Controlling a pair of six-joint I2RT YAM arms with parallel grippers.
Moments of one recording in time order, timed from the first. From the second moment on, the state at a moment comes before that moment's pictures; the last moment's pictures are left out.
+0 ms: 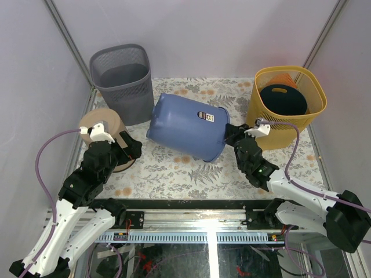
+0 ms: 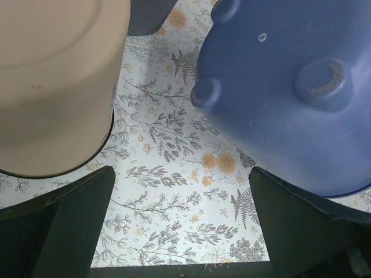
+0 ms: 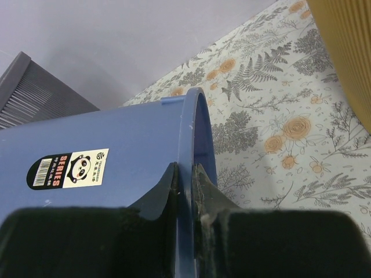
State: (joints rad) left arm -0.47 0.56 0.85 -0.75 -0.30 -0.61; right arm 0.77 1.05 0.52 0.42 0.72 0.73
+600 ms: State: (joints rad) left arm -0.47 0.56 0.85 -0.73 -0.28 -0.61; right arm 0.78 0.80 0.38 0.24 0.73 0.85
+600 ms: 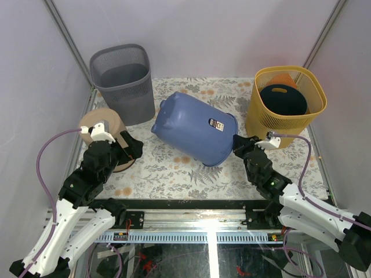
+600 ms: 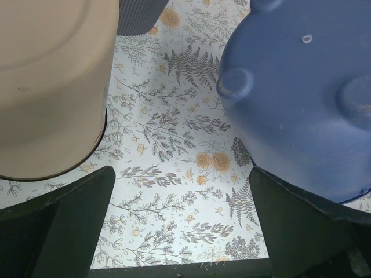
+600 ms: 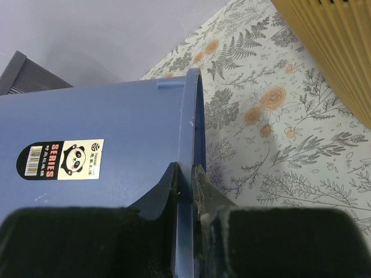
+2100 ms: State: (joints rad) left arm -0.47 0.57 0.82 -0.67 -0.26 -0.63; right arm 0.81 1.12 0.39 0.14 0.52 0.83
